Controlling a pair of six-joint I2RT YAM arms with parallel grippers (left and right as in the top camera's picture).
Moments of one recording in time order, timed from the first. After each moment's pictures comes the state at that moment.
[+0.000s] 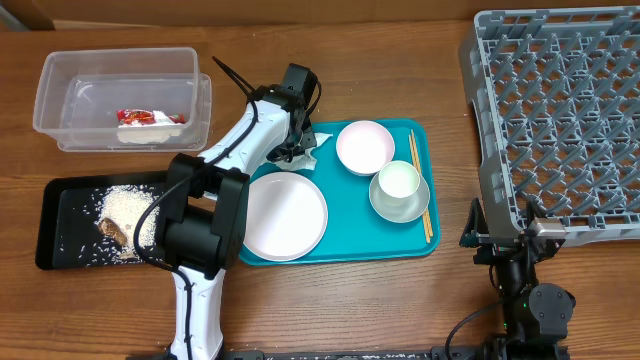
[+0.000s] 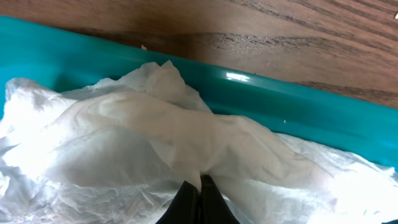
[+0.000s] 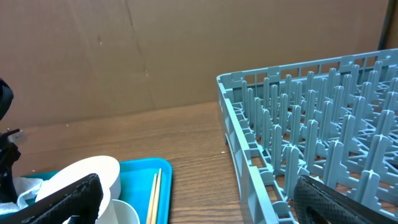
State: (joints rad) left arm -0.36 2.21 1.65 -0.82 -0.09 -0.66; right arm -0.05 0.01 0.02 -0.03 -0.06 0.15
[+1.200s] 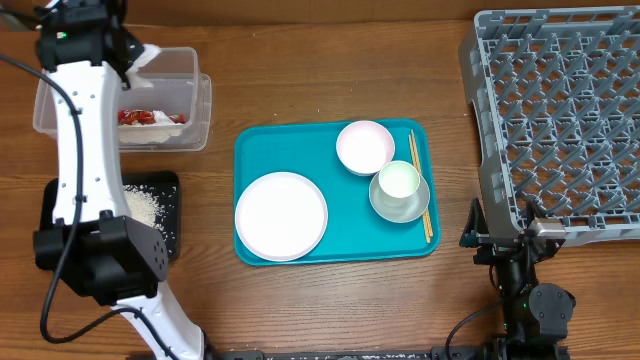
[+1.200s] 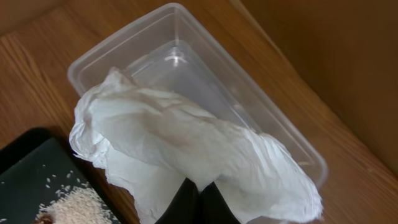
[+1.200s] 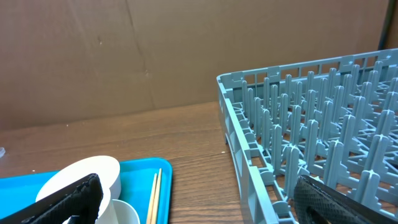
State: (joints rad) left arm 0.16 2.00 2.12 -1.07 -0.38 -0.66; right arm -0.05 0.01 0.02 -0.04 -0.06 0.15
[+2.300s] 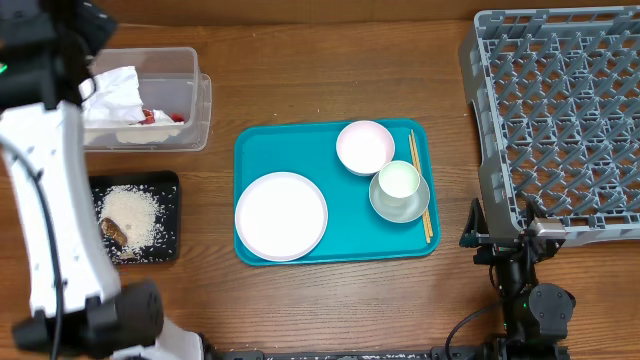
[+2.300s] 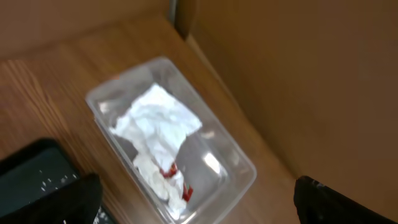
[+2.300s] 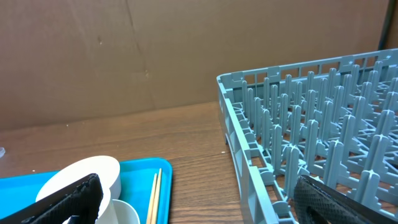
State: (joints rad) left arm 0.22 1.74 2.13 -1.09 -0.30 -0.70; right arm -0.05 0.01 0.02 -0.03 -0.06 0.15
